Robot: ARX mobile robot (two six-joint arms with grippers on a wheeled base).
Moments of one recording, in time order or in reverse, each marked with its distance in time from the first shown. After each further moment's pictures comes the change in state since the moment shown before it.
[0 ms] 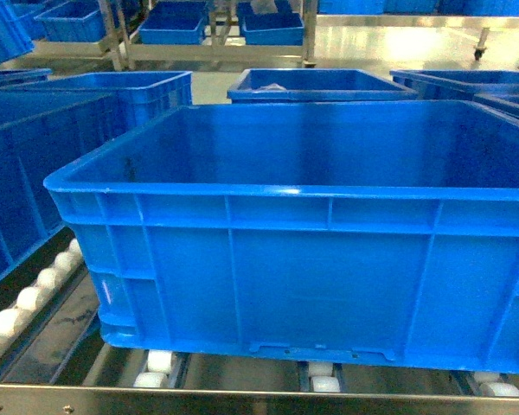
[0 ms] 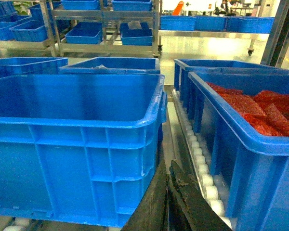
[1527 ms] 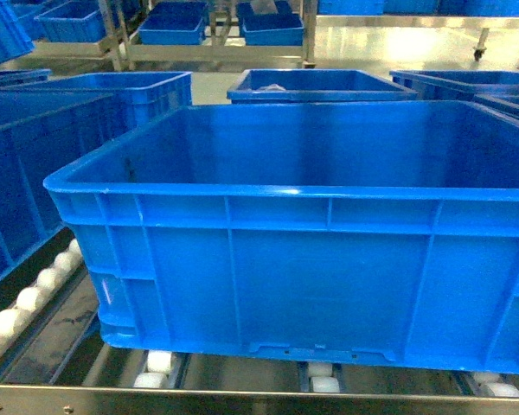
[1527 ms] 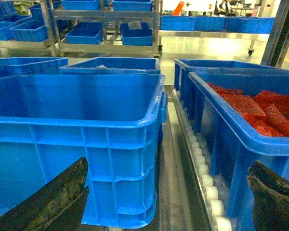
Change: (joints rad) left arm 0.000 0.000 0.000 0.000 -0.001 0.000; right arm 0.000 0.000 0.000 0.000 0.000 -0.002
